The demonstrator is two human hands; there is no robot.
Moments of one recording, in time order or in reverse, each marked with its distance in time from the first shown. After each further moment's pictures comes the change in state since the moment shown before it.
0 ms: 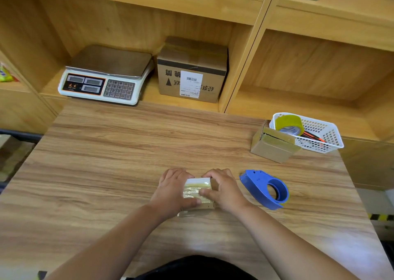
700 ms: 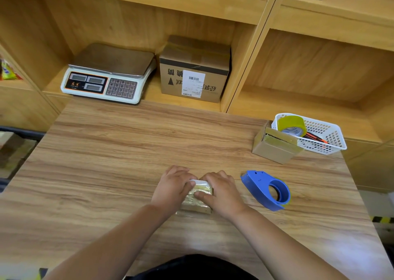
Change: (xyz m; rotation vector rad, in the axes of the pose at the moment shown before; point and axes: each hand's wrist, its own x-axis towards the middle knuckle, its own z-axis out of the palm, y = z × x) left_hand 0.005 0.001 0.000 -0.069 0.208 0.117; right_hand -0.004 -0.007 0.007 -0.338 0.023 -0.162
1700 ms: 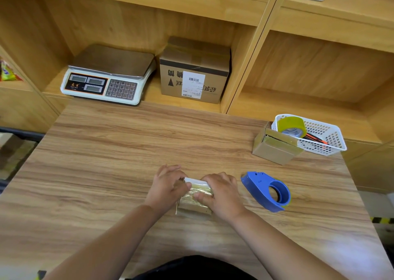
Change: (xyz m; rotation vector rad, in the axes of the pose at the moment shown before) left_hand -0.005 -0.017 -0.004 -0.203 0.035 -0.143; right_hand -0.003 -0.006 -0.002 -0.084 -0.031 0.055
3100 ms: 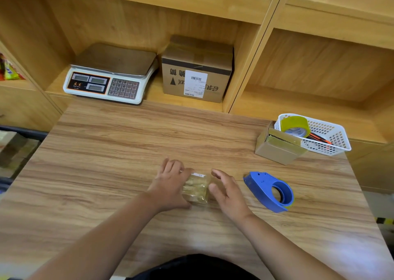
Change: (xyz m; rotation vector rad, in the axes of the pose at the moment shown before) left_hand 0.020 0.004 -0.010 0.718 -0.391 0.102; right_hand -0.006 0.014 0.009 0.549 0.064 0.209
